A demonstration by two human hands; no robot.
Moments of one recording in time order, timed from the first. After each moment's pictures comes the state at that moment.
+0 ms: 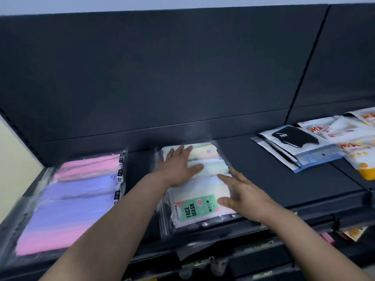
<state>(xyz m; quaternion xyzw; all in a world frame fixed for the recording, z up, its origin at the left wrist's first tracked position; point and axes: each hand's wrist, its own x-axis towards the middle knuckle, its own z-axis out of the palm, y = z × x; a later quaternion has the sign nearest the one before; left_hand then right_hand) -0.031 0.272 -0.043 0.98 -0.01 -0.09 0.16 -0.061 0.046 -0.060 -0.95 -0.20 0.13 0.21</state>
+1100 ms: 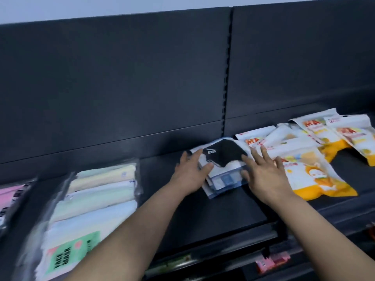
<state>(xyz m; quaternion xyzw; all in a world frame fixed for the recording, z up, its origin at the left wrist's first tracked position) 0.076 -0.002 -0.045 0.94 0.03 -0.07 0.33 0.087 -0.213 -0.061 -0.99 -0.09 -0.05 0.05</state>
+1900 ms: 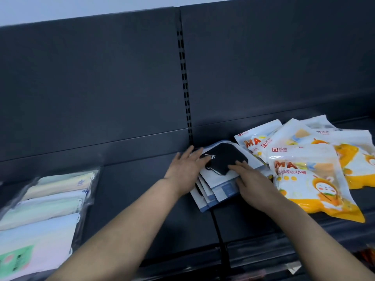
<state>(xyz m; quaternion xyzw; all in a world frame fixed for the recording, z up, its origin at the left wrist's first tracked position) 0.148 -0.117 -0.039 0.99 -0.12 -0.03 0.00 0.146 -0.320 -0.061 -0.95 -0.19 0.03 0.25</state>
